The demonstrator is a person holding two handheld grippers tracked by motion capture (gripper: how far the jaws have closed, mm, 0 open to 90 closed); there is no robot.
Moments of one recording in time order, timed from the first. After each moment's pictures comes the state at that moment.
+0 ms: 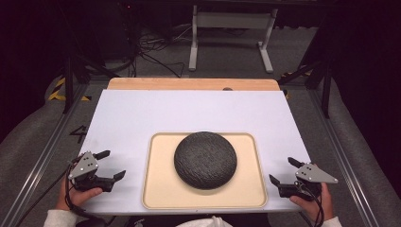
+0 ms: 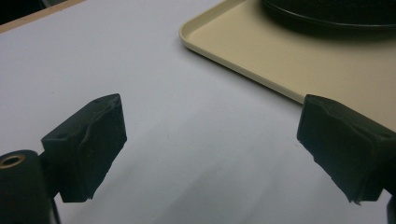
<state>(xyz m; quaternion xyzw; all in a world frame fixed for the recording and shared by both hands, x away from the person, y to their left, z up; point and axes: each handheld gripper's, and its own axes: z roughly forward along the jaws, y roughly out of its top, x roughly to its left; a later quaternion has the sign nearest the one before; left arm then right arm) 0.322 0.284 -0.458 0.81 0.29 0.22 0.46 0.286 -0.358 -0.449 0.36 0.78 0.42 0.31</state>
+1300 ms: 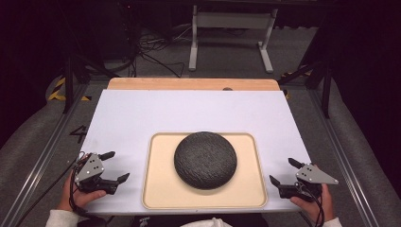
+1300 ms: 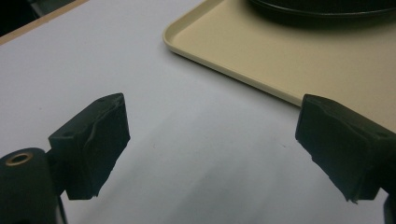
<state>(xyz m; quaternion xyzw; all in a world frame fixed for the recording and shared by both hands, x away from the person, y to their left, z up) 0.319 0.271 -0.456 0.83 0.26 0.22 0.44 0.284 -0.359 -0.450 0.36 0.78 0.42 0.31</state>
